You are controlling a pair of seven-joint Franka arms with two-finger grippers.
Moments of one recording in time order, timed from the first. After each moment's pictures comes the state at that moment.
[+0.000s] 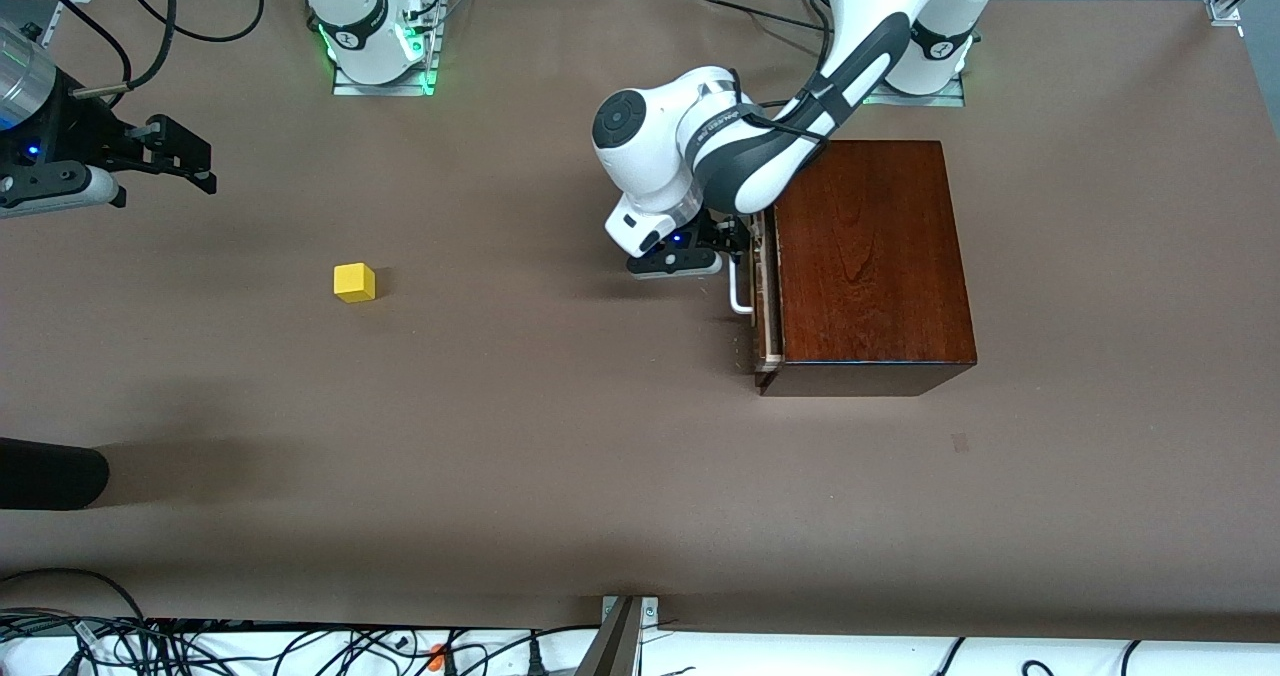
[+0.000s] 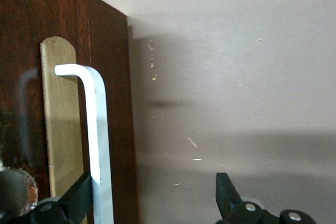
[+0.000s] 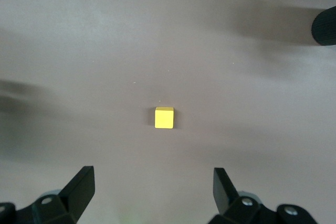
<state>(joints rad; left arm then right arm) -0.40 0.67 -0.54 -1.54 0.60 1.83 -1.09 0.06 0.00 0.01 -1.59 0.00 1.57 -0.10</state>
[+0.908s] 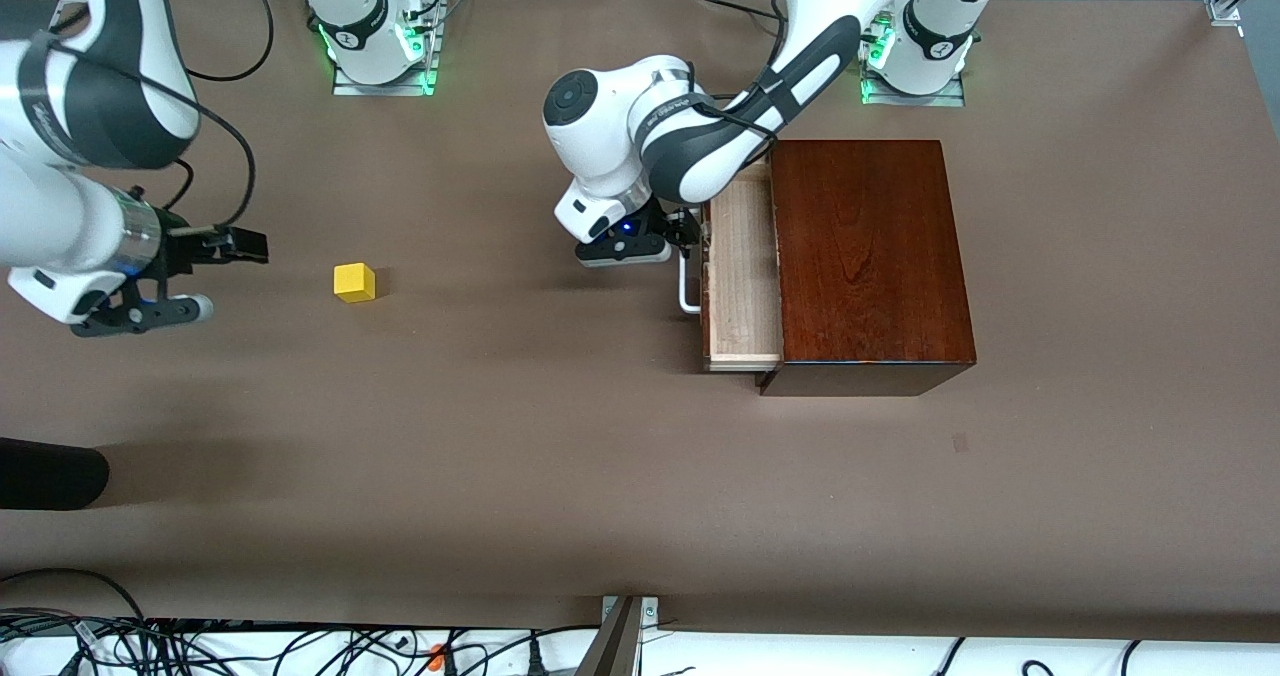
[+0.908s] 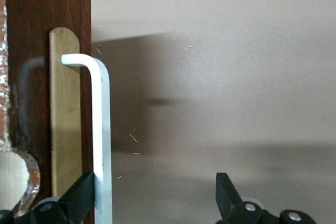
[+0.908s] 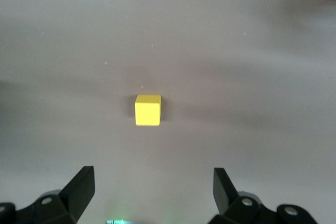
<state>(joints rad) -0.52 0.77 -0.53 -1.37 0.60 1.82 -1.15 0.04 0.26 0.01 -1.62 -0.04 1.65 -0.11</state>
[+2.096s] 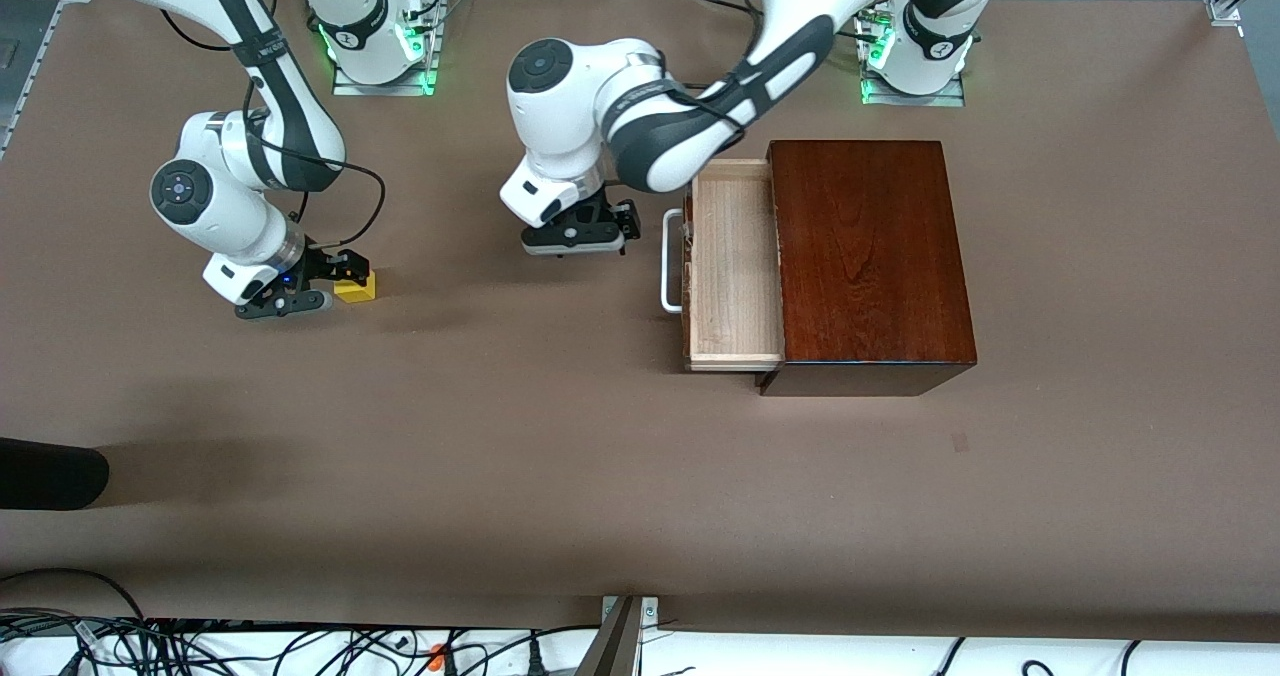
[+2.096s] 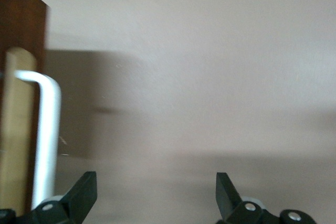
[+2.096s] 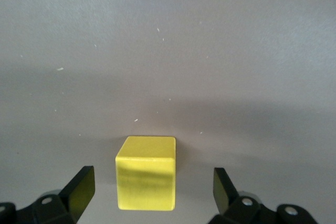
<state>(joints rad) -0.55 0.82 -0.56 -1.16 0.54 1.88 -1.20 0.04 0.25 0.01 -2.33 0.00 2.53 -0.10</state>
